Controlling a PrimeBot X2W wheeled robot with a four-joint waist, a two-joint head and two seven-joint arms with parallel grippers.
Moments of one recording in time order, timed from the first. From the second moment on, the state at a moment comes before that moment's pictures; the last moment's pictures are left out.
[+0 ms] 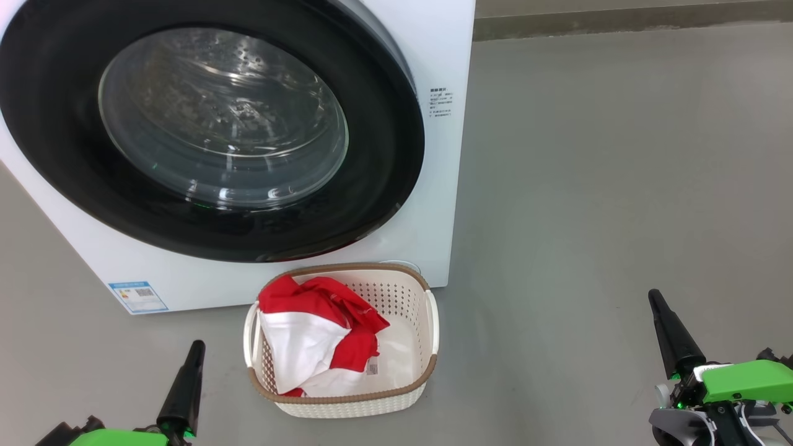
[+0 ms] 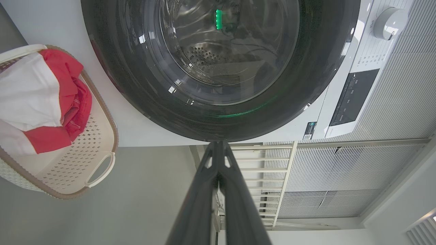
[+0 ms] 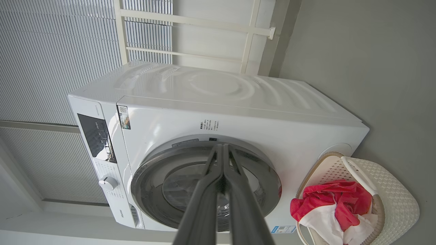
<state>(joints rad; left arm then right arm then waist) -0.07 0.04 0.08 0.27 -1.60 -0.12 0.11 -0.06 -0.04 -0.12 0.27 1.61 0.13 0.11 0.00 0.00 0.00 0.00</state>
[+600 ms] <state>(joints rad) -0.07 0.04 0.08 0.27 -1.60 -0.12 0.11 -0.06 -0.04 -0.12 0.27 1.61 0.13 0.11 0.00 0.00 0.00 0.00</state>
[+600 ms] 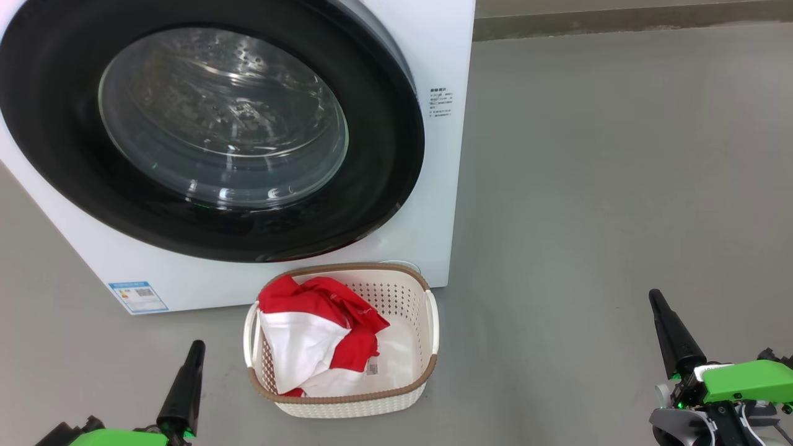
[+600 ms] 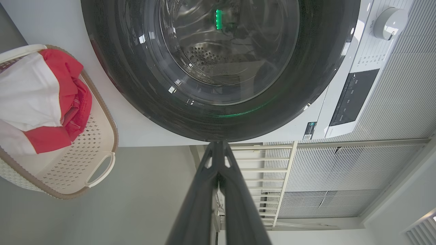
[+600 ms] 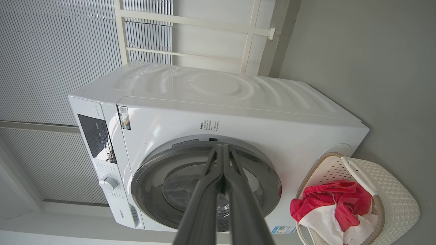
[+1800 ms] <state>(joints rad) -0.07 0.04 0.08 0.27 -1.60 -0.12 0.11 -0.06 -0.04 -0.13 0.27 1.61 0.13 0.11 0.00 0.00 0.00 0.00</state>
